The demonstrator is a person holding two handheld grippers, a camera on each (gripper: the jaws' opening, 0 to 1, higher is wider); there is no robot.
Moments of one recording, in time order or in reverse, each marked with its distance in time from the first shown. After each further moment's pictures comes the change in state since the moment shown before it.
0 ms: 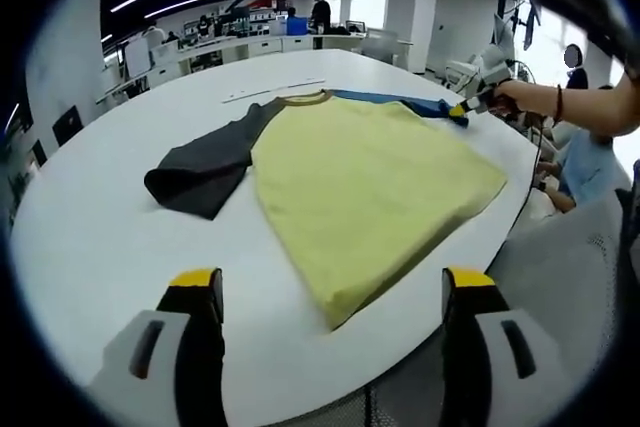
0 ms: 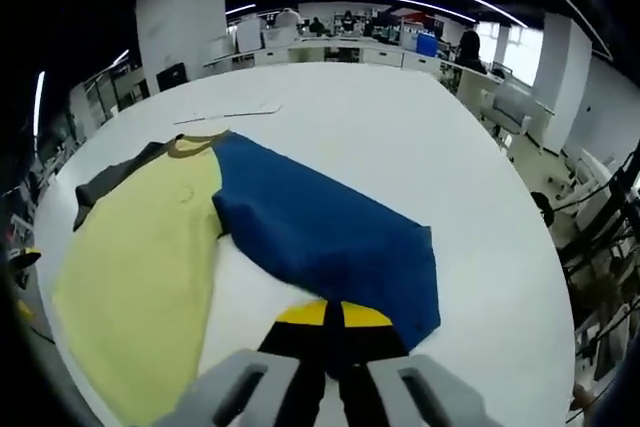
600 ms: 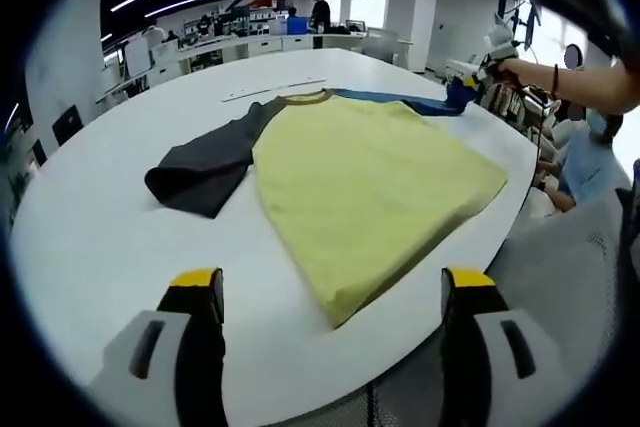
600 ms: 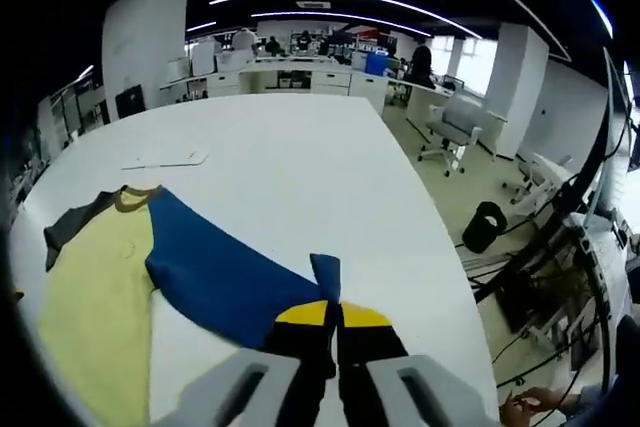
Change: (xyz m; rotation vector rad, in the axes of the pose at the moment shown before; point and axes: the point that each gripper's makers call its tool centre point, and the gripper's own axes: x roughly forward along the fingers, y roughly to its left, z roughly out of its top) left arm -0.001 0.002 -0.001 0.001 0.005 -0.002; right arm -0.034 -0.092 0.051 0.034 -0.056 -0.195
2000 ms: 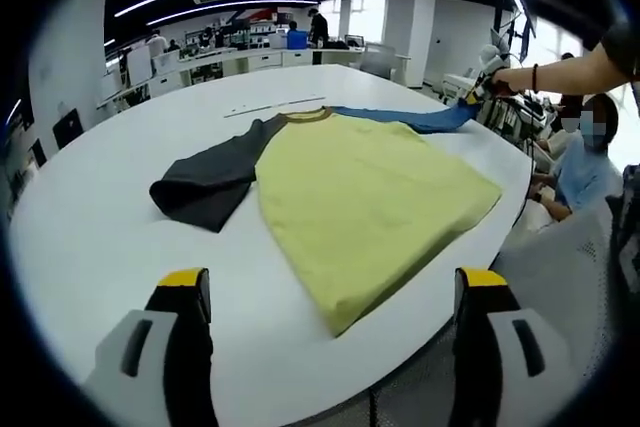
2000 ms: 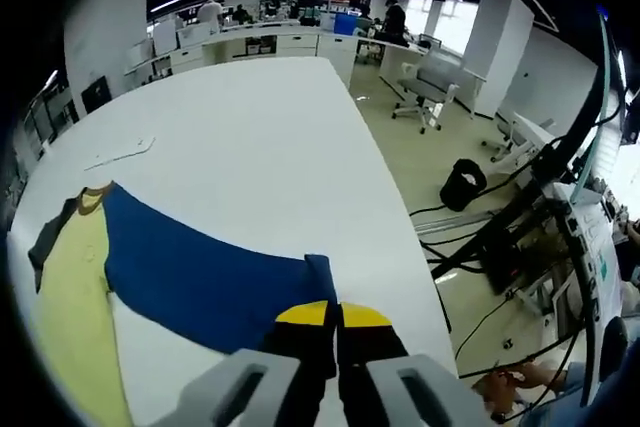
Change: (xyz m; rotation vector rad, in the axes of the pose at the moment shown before) left arm -0.009 0.001 0.012 -0.014 -0.078 -0.018; right arm 0.002 -0.044 -0.025 0.106 0.186 -0.061
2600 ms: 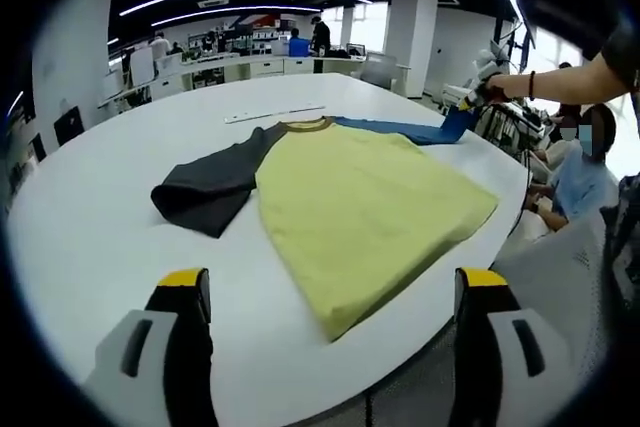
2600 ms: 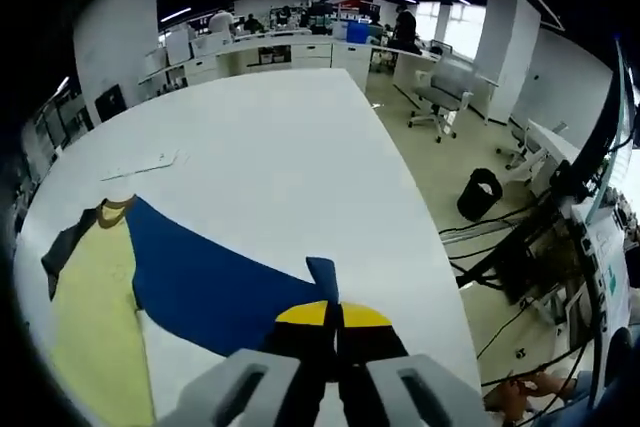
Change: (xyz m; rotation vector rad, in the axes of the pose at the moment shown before) left arm -0.005 -0.001 0.007 -0.015 -0.034 -0.009; right arm -0.007 0.040 0.027 -0.027 -0.045 0.065
